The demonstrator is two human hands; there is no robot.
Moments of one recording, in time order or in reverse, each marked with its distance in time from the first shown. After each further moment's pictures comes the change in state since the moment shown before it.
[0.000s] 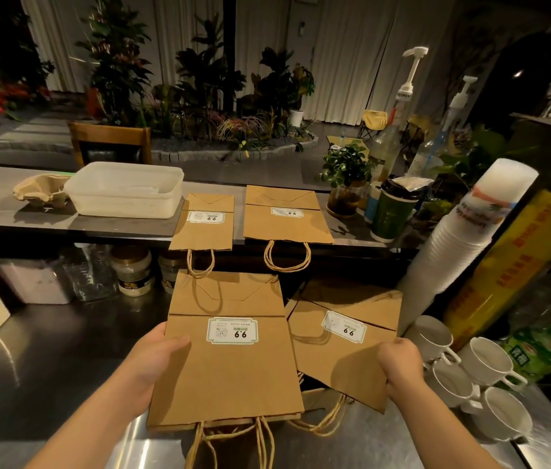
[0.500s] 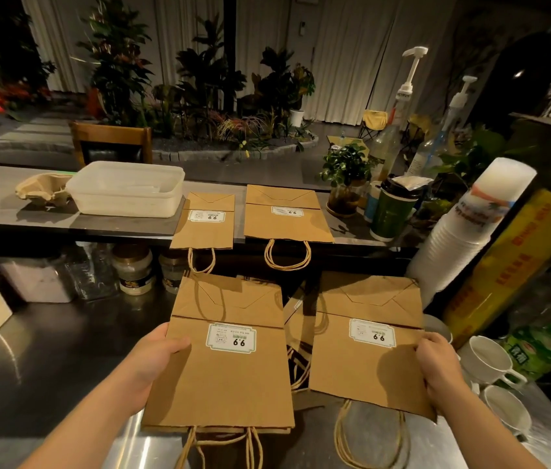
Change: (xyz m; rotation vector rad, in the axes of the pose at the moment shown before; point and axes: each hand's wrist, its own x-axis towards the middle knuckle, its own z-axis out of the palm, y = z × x) left_hand 0.003 -0.003 -0.005 0.063 -0.058 -0.013; right_hand 0.002 -0.005 -0.058 0.116 -0.028 -0.048
